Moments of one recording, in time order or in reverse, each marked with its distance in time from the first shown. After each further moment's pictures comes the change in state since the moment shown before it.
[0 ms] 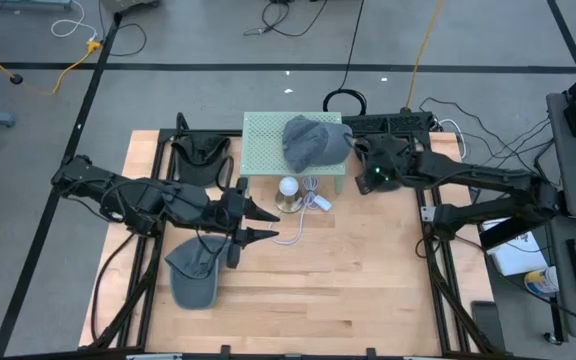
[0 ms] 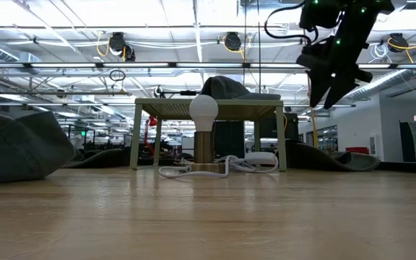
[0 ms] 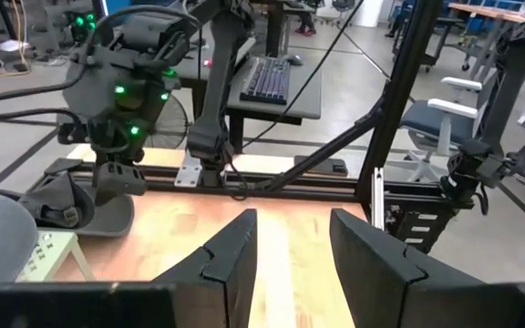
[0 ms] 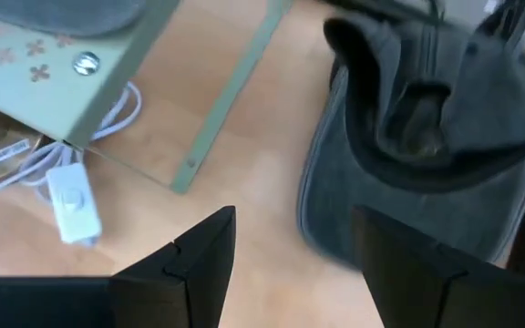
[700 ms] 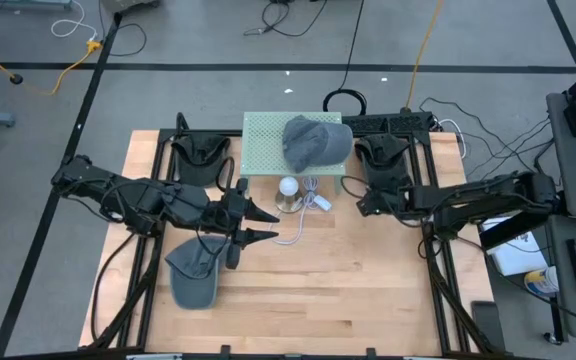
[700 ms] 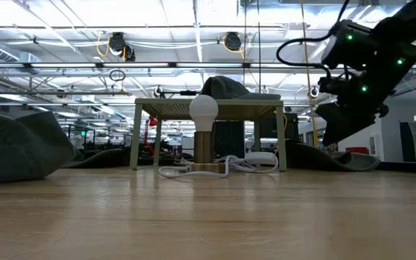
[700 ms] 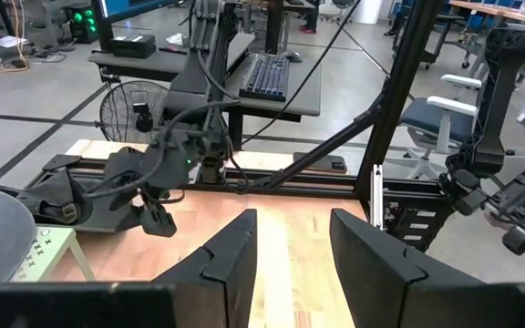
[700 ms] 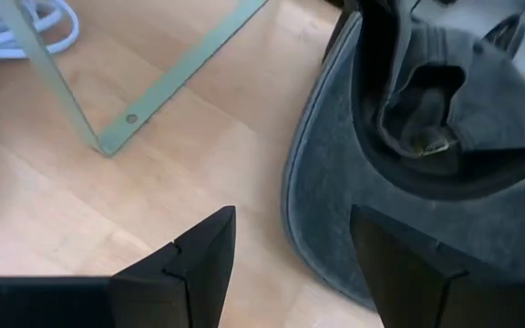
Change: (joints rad) left arm -0.002 0.000 0.000 -0.007 0.000 -0.006; right arm 0.237 0.001 -0.438 0.423 0.338 0.003
